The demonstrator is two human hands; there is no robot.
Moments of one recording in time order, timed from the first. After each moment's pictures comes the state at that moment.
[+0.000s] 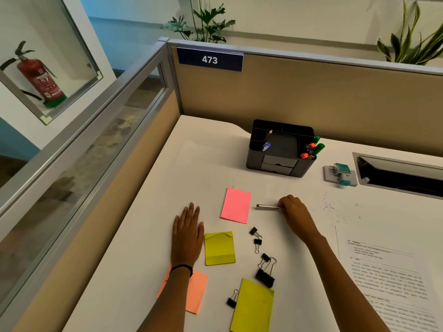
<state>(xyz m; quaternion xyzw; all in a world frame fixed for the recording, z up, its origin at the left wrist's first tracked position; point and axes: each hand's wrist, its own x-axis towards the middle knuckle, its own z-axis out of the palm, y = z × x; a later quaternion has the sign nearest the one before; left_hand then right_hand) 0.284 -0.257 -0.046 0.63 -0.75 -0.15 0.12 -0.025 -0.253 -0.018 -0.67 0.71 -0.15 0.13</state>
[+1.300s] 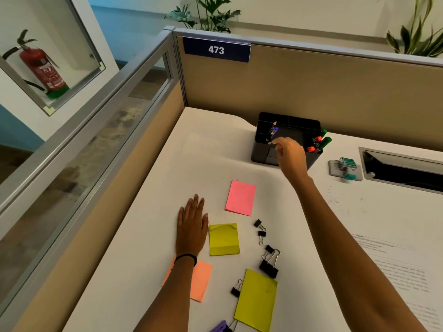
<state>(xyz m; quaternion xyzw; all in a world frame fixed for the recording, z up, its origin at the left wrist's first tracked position) 0.287 -0.259 -0.054 0.62 -0.76 -0.14 0.13 0.008 -0.356 0.070 -0.63 0.74 -0.25 0.03</state>
